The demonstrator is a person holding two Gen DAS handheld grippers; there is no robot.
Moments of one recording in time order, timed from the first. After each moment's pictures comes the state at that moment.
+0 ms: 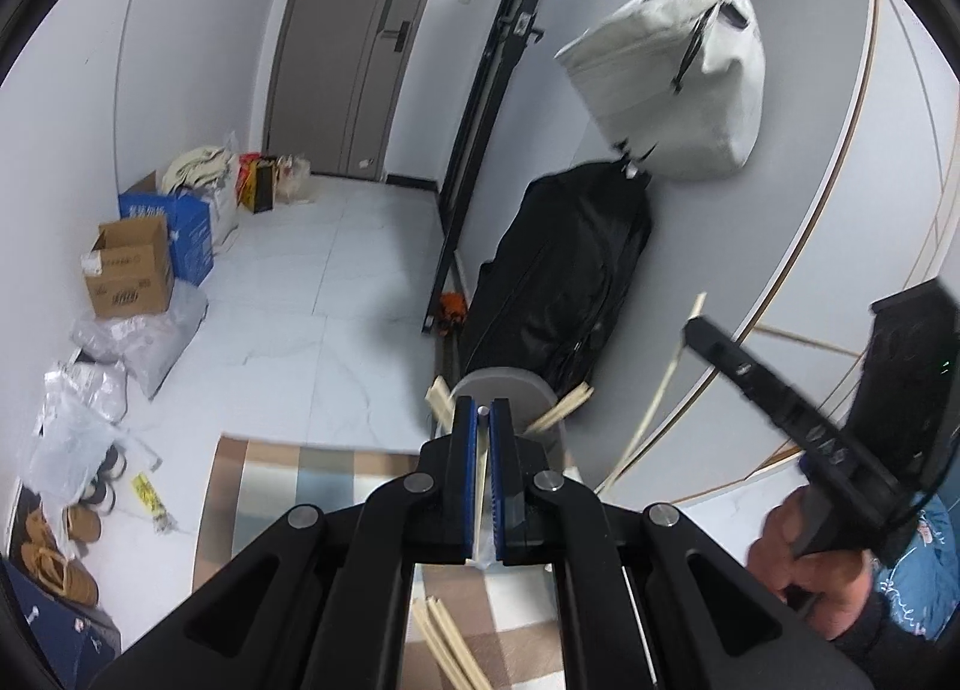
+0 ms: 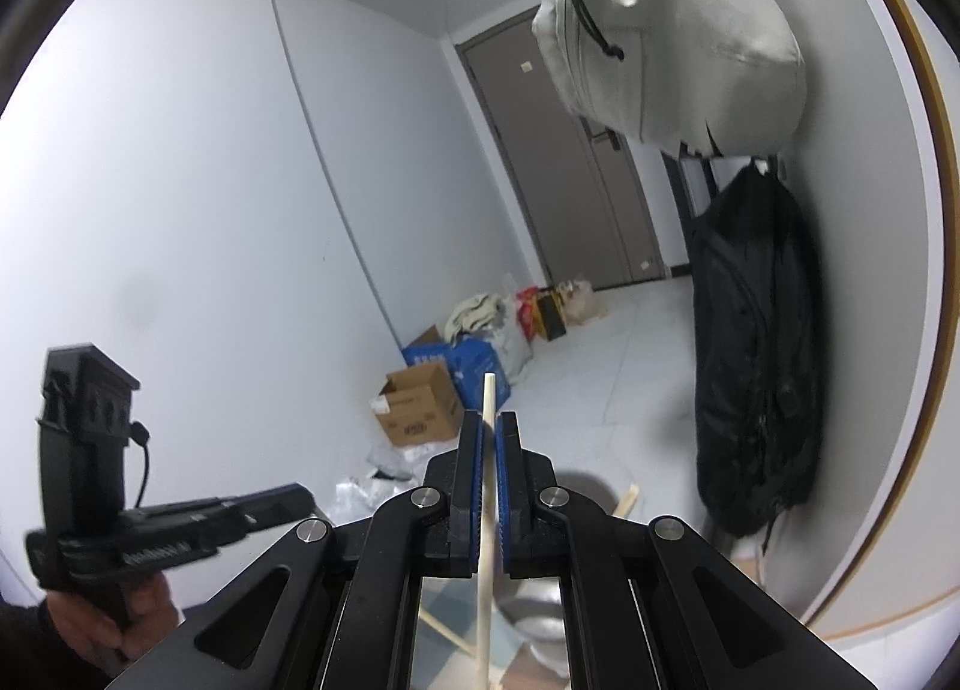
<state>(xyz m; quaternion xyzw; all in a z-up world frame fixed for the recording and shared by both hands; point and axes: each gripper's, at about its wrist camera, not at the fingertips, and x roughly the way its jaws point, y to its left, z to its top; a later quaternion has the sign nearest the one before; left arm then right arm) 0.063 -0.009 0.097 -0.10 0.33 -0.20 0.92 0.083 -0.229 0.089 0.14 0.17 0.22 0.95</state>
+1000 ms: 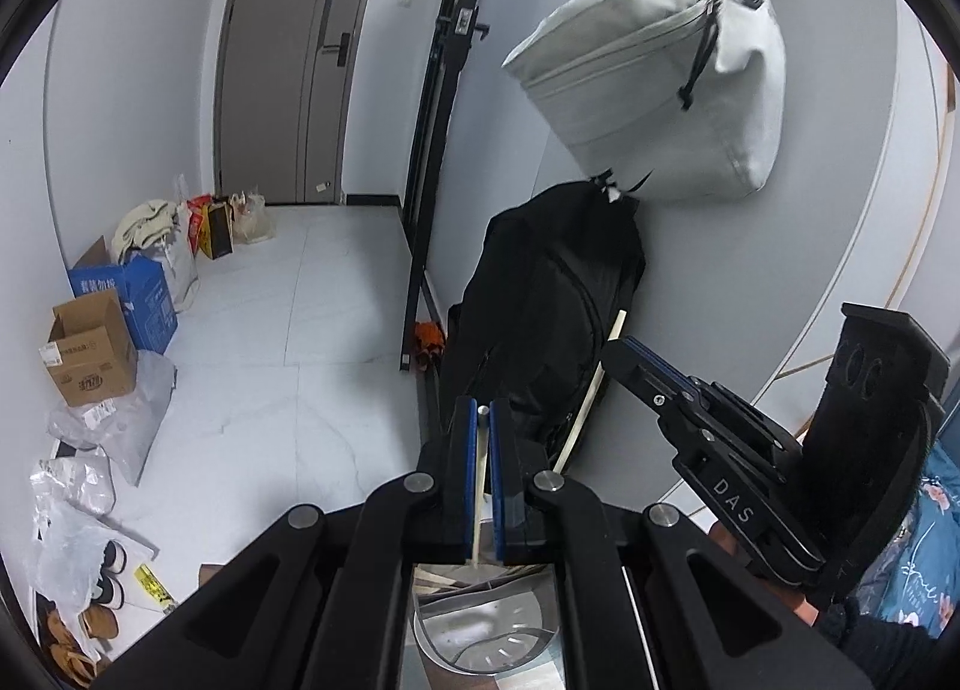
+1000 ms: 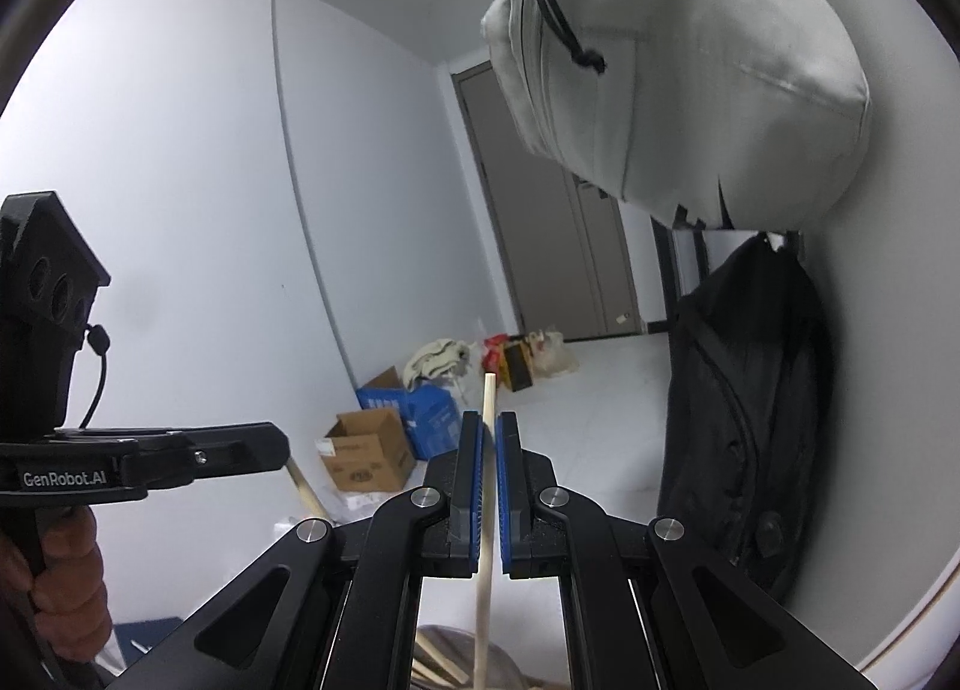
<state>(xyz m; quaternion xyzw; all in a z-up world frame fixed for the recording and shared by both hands) 0.148 -0.038 0.108 -0.04 0.32 -0.23 0.92 0.175 -0.233 0.089 0.10 0.13 0.20 0.97</state>
